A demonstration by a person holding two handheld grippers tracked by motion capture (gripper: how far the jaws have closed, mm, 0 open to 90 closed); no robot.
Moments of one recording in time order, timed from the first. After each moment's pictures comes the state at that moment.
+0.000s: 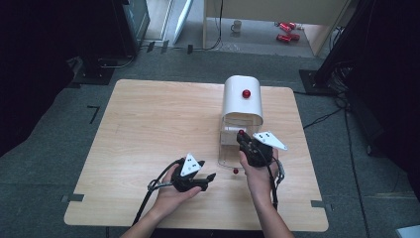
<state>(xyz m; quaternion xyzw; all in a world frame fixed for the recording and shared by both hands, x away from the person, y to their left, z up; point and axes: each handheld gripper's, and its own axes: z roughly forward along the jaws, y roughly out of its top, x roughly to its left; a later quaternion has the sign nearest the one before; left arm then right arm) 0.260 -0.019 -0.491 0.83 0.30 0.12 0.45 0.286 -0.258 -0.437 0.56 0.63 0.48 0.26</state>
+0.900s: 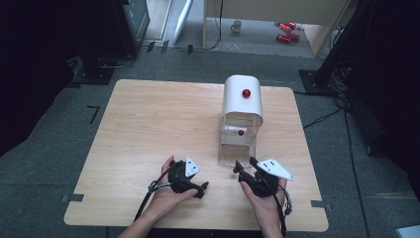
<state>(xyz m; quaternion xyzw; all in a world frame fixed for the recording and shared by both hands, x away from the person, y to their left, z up) 0.267 -0.012 -0.519 0.87 0.32 0.15 0.34 0.211 -0.263 -0.460 0.55 0.65 0.46 0.25</state>
